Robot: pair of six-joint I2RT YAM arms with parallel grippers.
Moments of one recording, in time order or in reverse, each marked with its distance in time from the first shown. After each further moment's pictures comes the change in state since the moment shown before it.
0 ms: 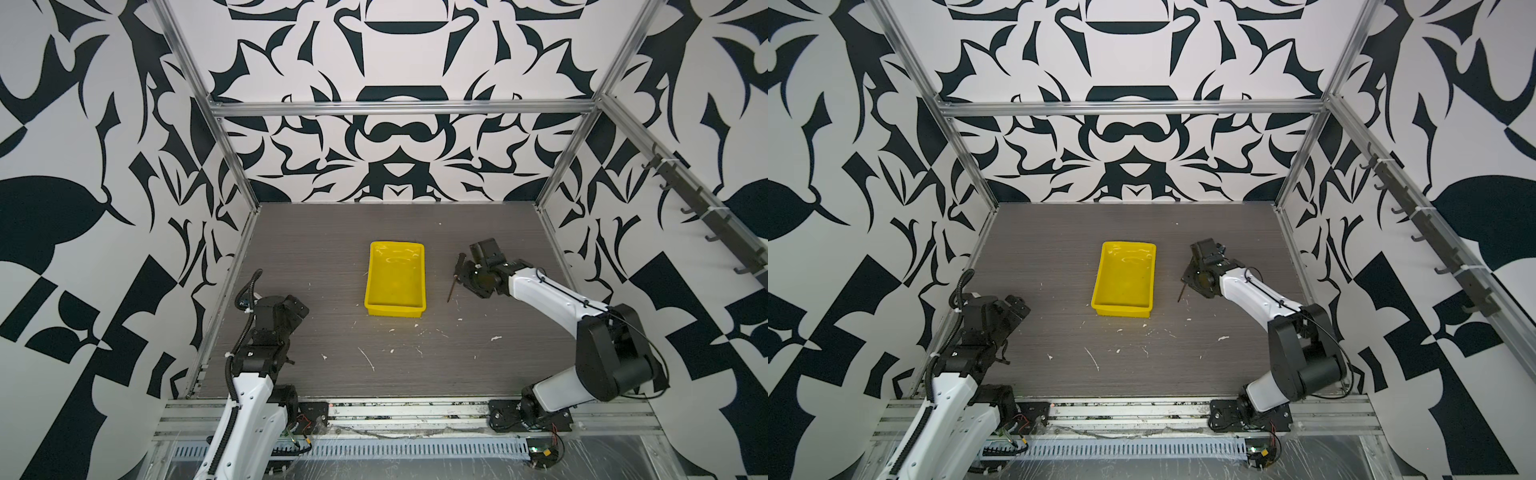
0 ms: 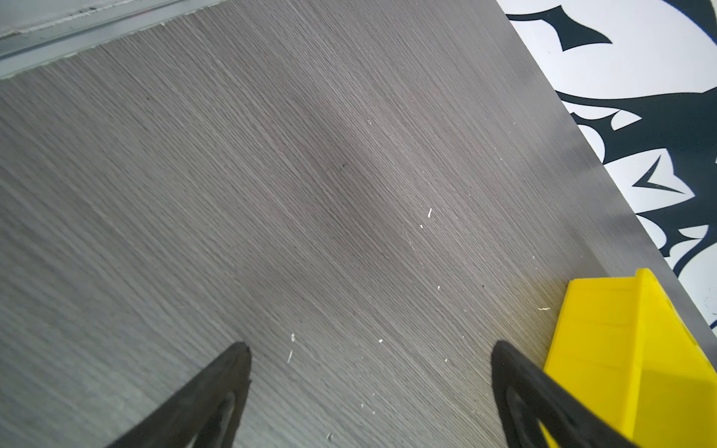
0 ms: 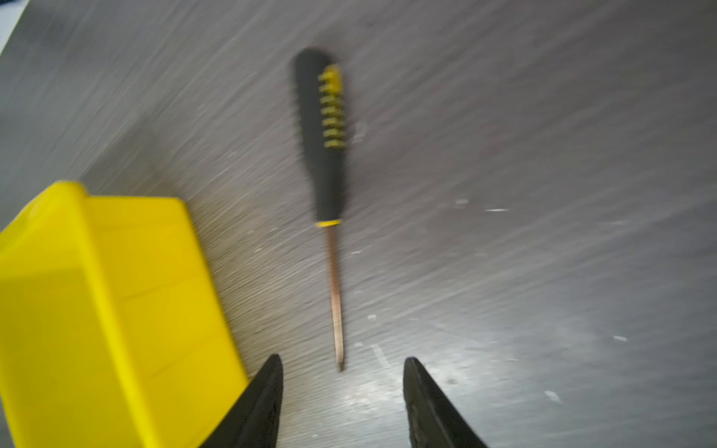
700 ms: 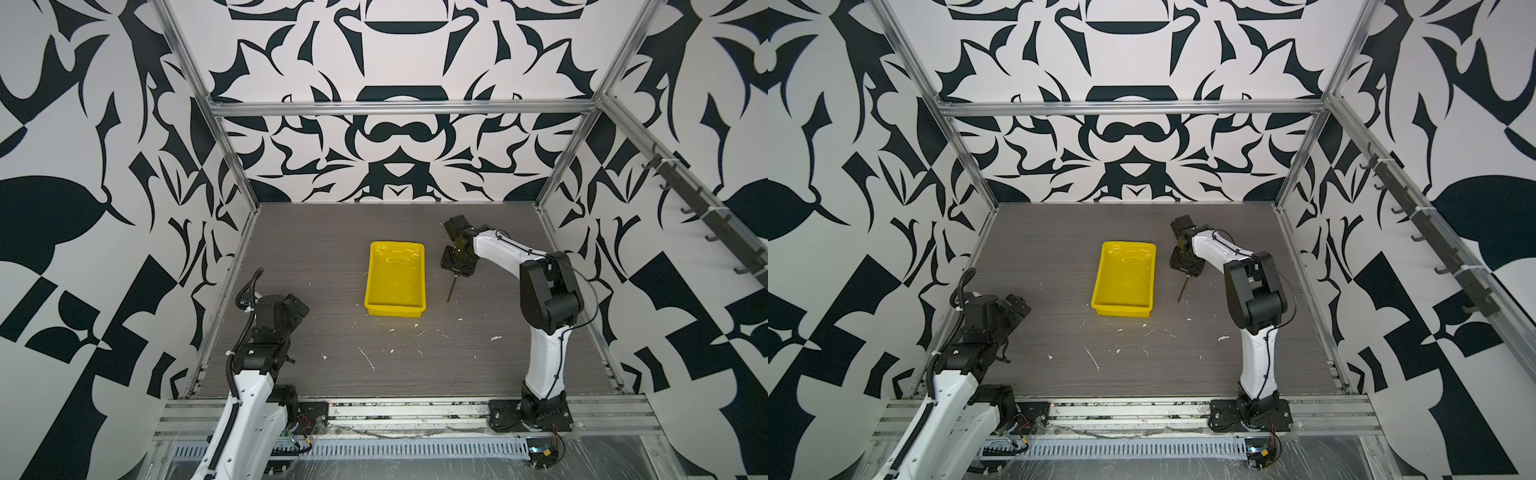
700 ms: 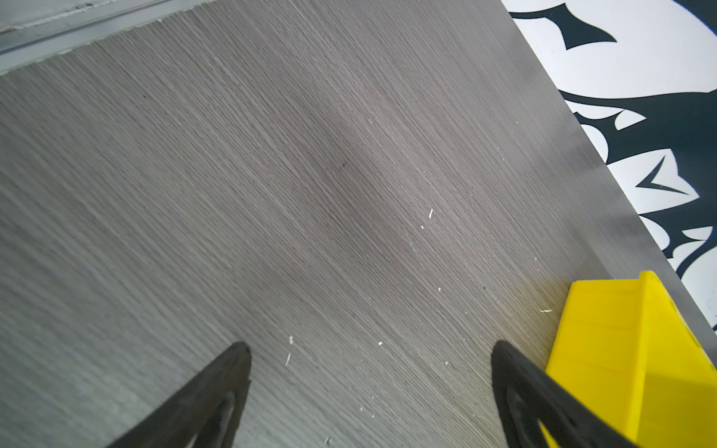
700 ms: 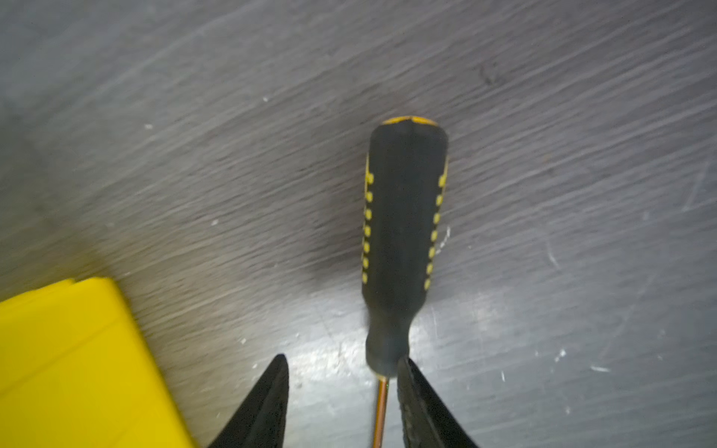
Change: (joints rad) left arm 0.000 0.018 0.000 0.017 -0.002 -0.003; right arm -0.034 0.513 0.512 -0.285 0.031 -0.169
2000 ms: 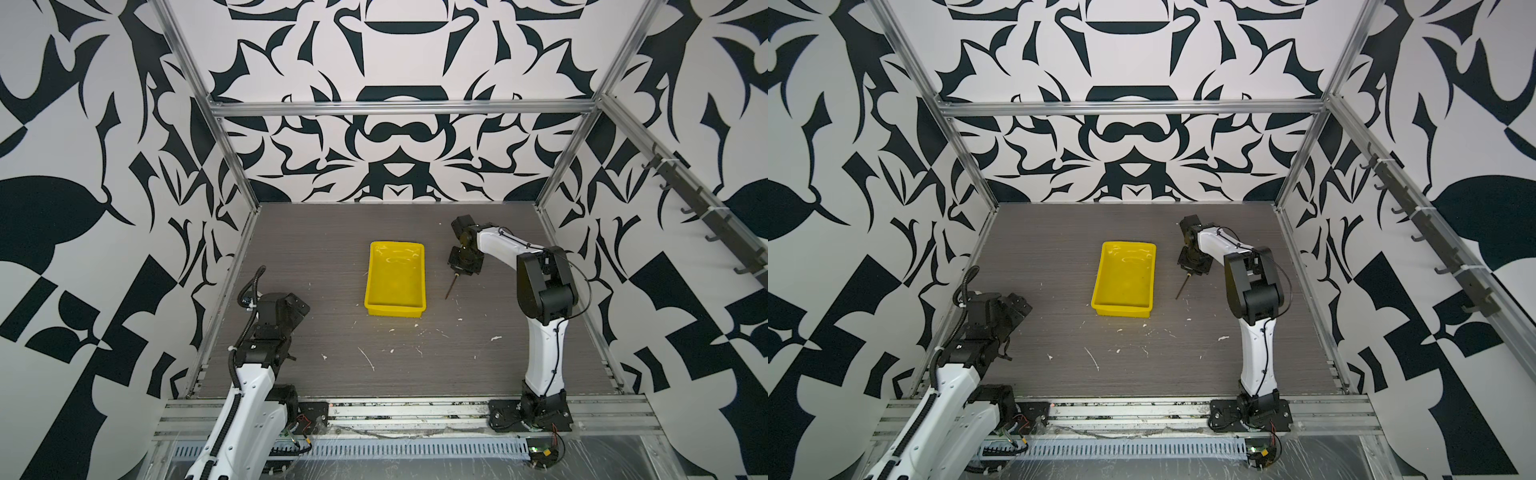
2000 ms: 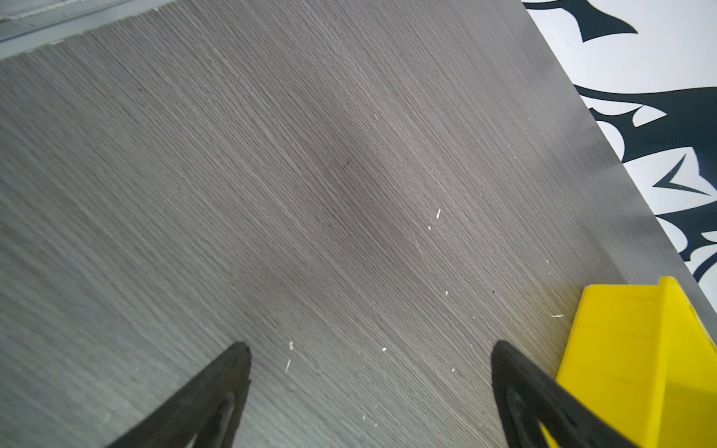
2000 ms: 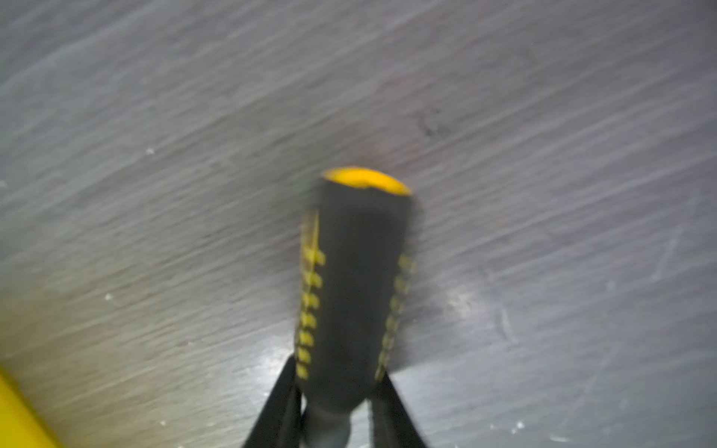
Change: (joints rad) left arm 0.000 0.066 0.000 0.034 -0.003 -0.006; right arm -0.072 0.063 0.028 -0.013 -0.005 -0.061
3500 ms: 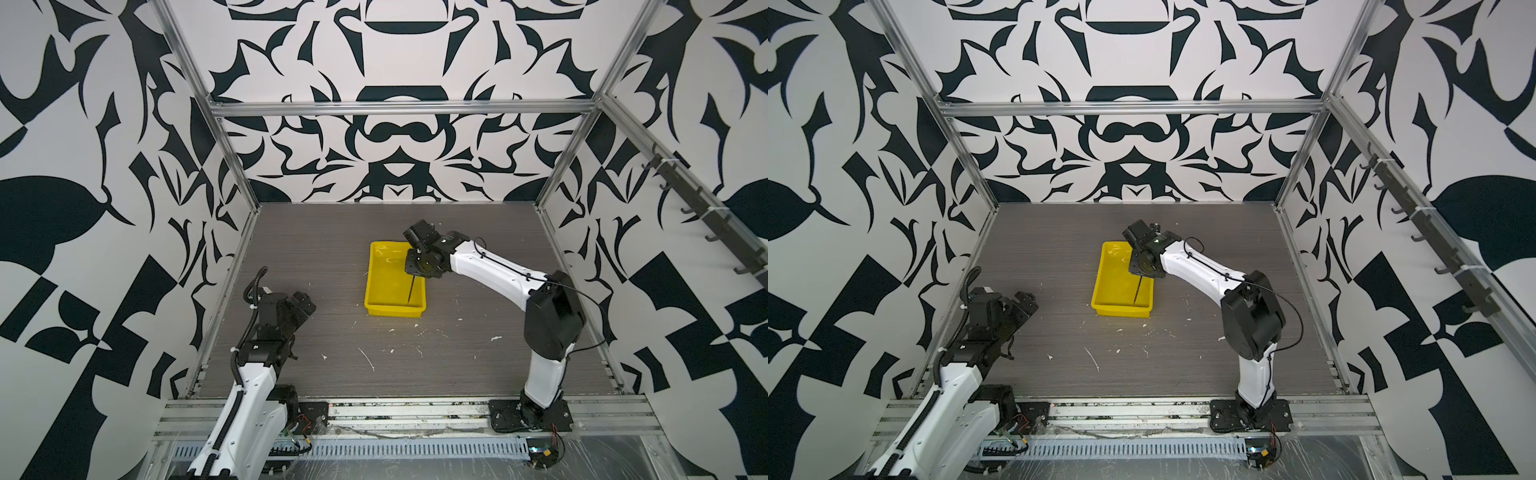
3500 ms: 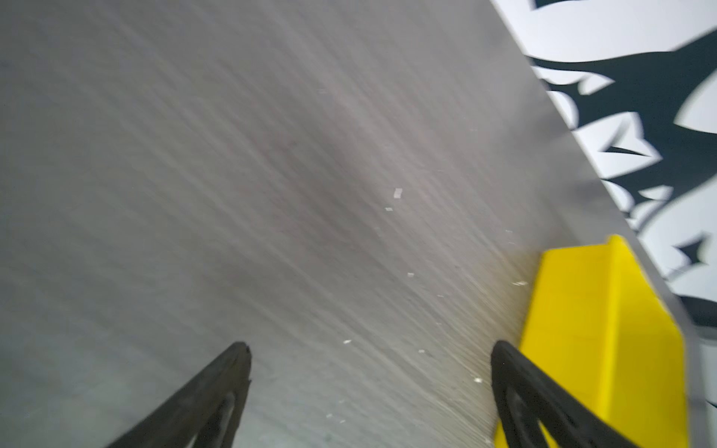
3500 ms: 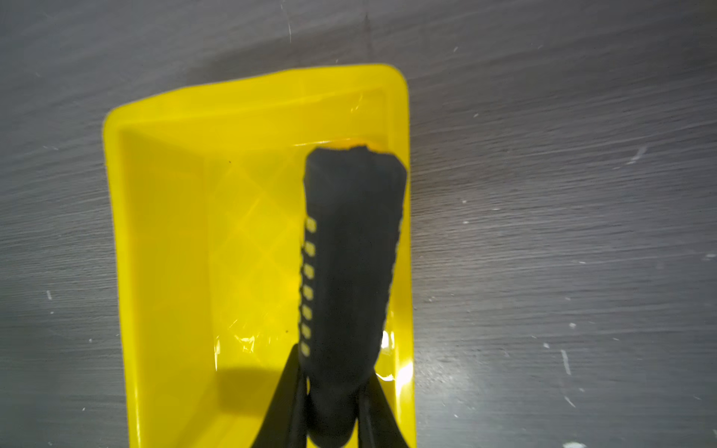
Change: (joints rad) left arm 0.001 -0.002 -0.070 0.160 0.169 0.050; right arm 0.413 -0.203 0.028 0.015 0.074 0.166
